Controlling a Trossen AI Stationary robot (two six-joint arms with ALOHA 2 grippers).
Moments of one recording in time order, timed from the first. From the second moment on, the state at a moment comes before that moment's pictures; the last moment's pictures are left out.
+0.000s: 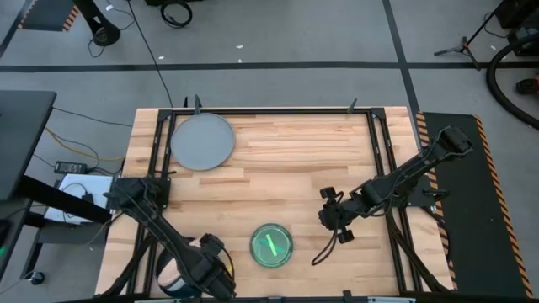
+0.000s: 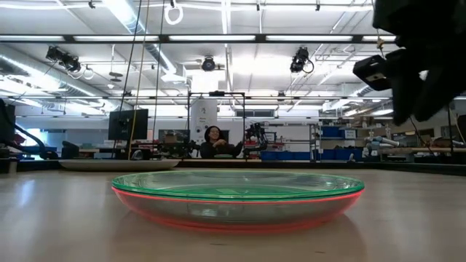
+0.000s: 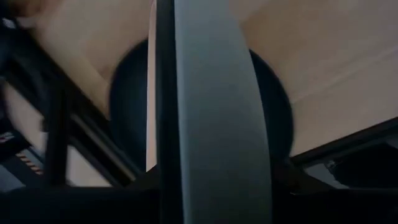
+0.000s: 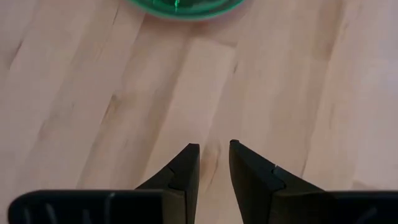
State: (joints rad) left arm -0.78 2.02 1.79 -1.53 0.14 -1.66; right arm 0.49 1.35 0.74 -0.45 0.16 0.14
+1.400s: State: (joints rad) left arm -0.78 2.06 1.79 -1.25 0.21 -1.78; right arm 0.44 1.35 0.74 -0.48 0.22 0.05
